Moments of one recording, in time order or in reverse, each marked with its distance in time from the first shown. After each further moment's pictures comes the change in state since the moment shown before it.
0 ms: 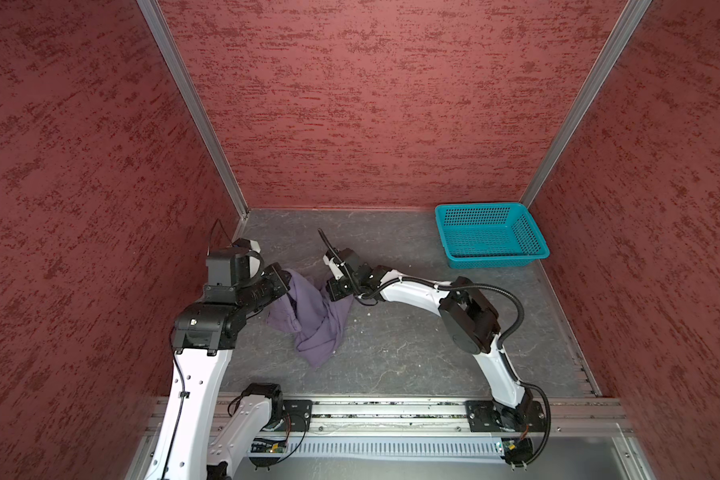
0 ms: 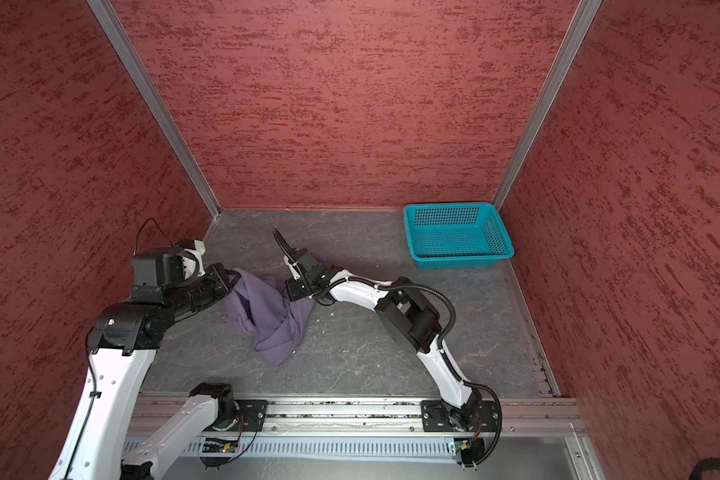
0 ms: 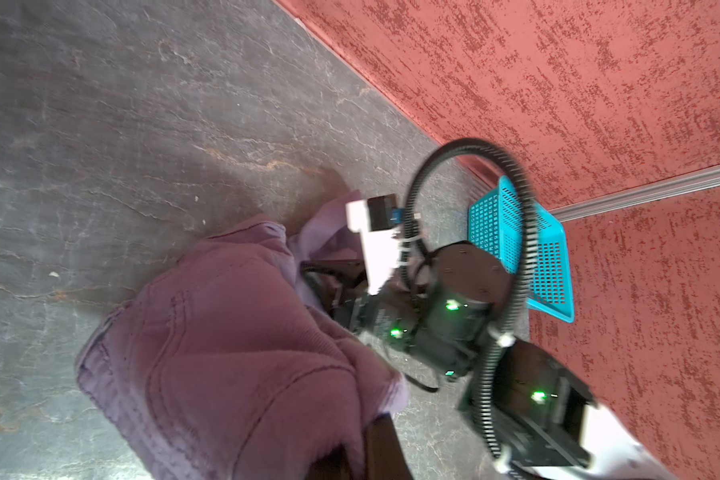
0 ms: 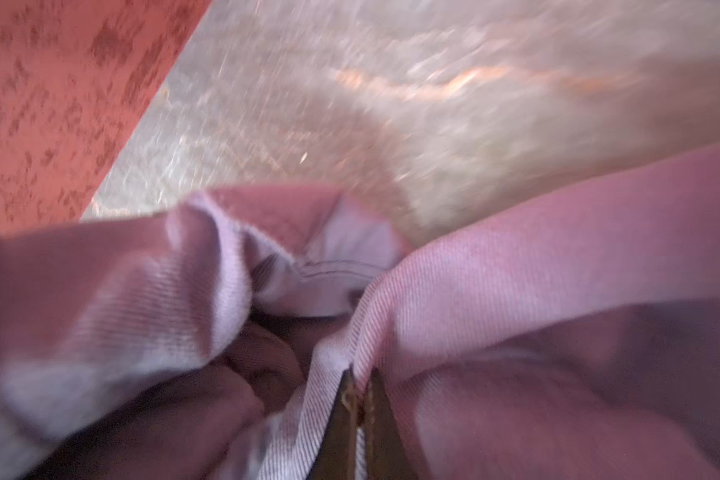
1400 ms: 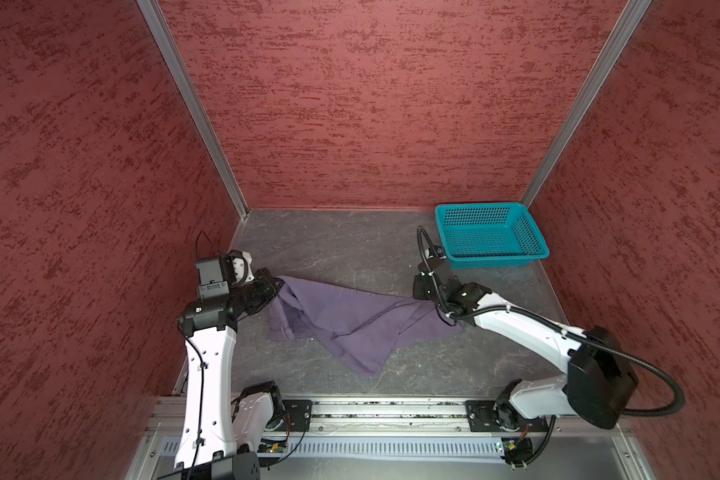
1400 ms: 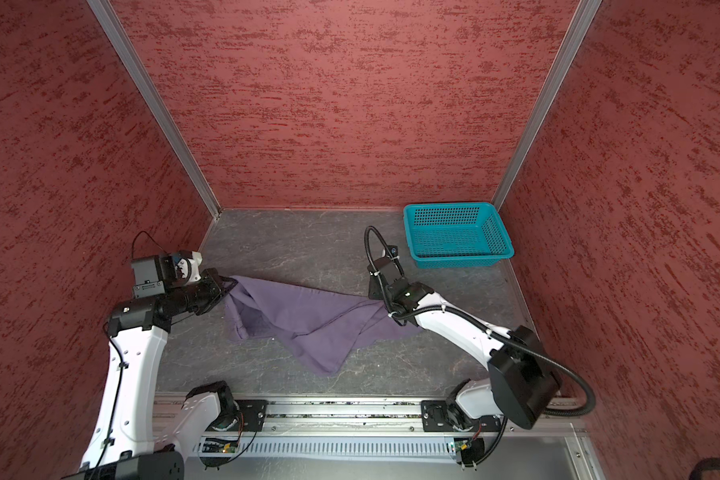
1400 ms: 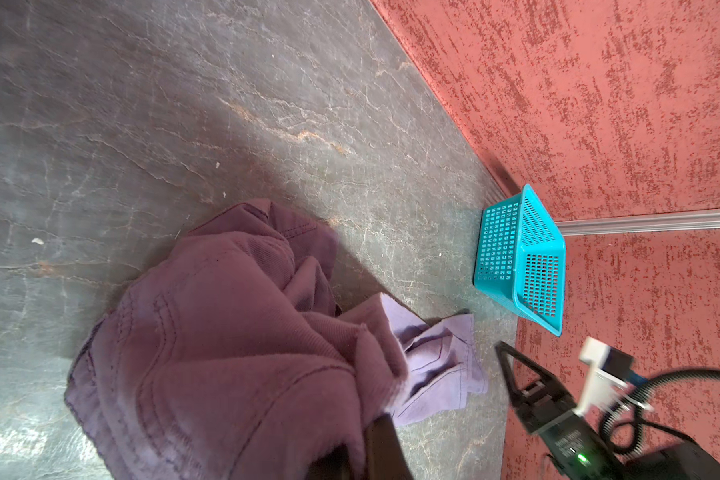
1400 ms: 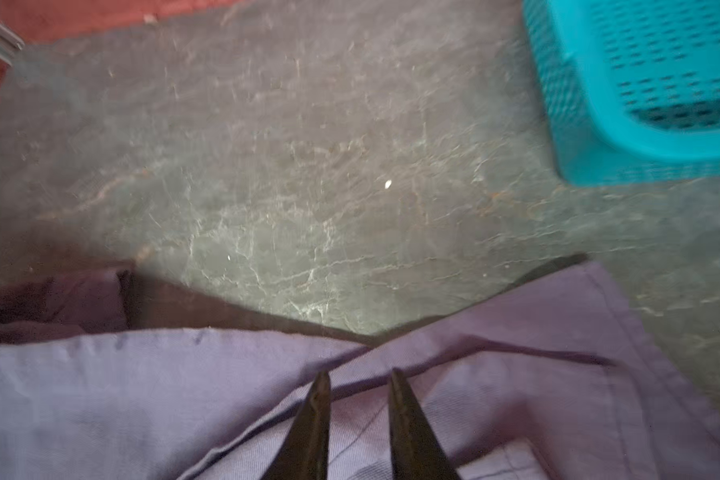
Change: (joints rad) left arm 0.298 0.051 -0.203 0.080 0.289 0.087; right arm -0.171 -0.718 -0.756 -0.063 0.429 0.187
